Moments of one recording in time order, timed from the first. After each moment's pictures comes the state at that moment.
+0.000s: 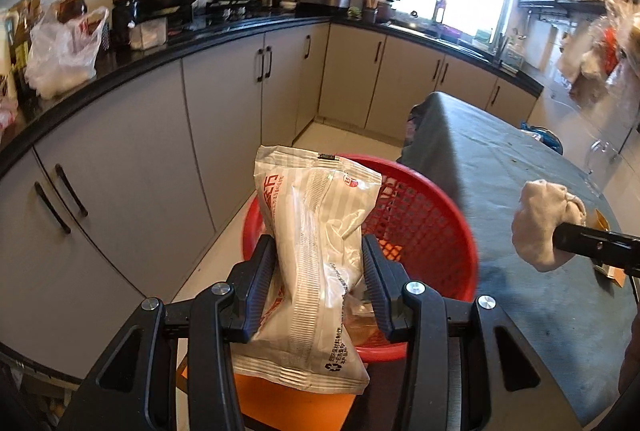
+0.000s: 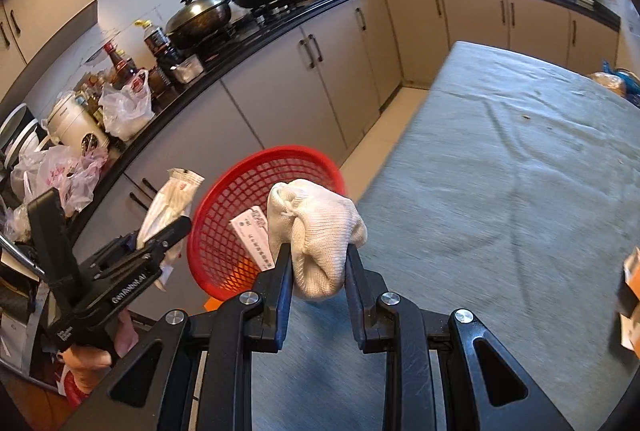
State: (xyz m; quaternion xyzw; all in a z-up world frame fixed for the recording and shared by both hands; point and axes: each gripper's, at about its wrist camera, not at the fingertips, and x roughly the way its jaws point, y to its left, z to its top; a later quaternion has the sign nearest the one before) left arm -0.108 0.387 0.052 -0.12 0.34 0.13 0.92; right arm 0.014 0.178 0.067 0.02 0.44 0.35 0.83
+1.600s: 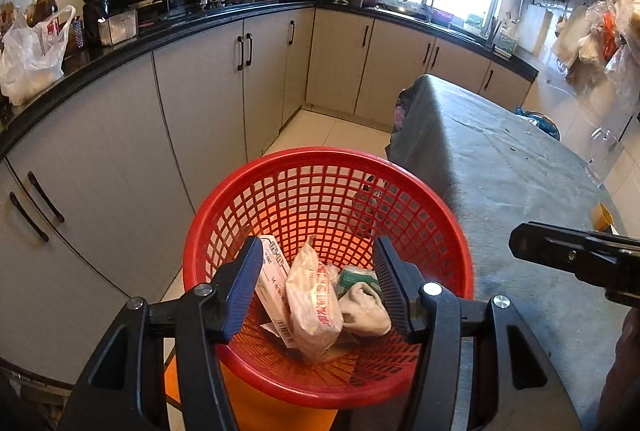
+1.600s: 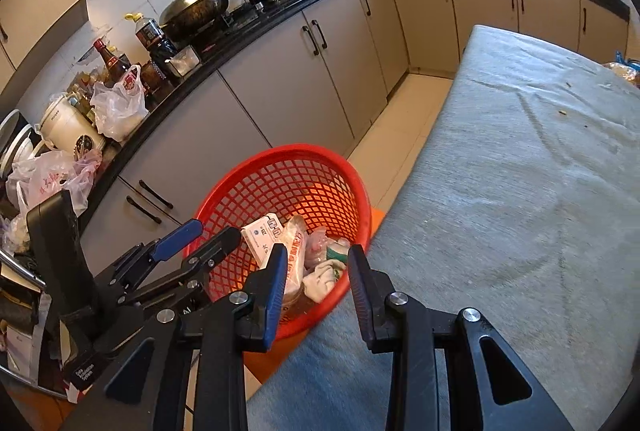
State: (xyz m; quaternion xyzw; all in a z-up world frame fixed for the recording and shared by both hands) left arm -0.065 0.364 0.037 -0.11 0.36 0.10 0.92; right arm 0.035 0.202 0.048 0.03 0.45 0.34 0.82
